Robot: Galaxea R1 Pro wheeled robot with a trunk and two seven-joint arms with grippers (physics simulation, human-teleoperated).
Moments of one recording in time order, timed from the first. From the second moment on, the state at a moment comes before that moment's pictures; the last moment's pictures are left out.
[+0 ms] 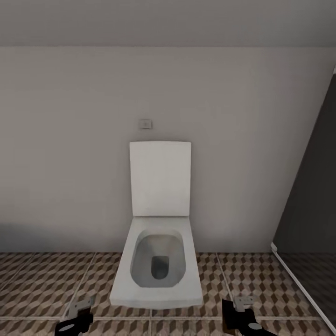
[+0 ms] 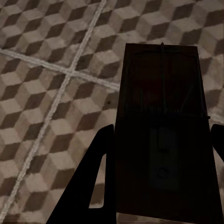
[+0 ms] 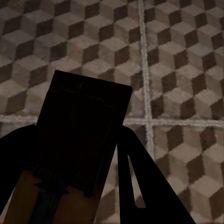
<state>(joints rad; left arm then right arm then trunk) -0.33 0.13 -0.16 -0.50 0.39 0.11 0.37 -0.57 -0.06 -0.78 0.03 0.84 -0.22 -0.06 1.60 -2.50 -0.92</state>
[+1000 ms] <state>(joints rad) -0.33 0.14 -0.17 -0.54 0.39 0.10 0.35 -0.57 -0.06 -0.78 -0.03 0.84 -0.27 -0.05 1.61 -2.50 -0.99</state>
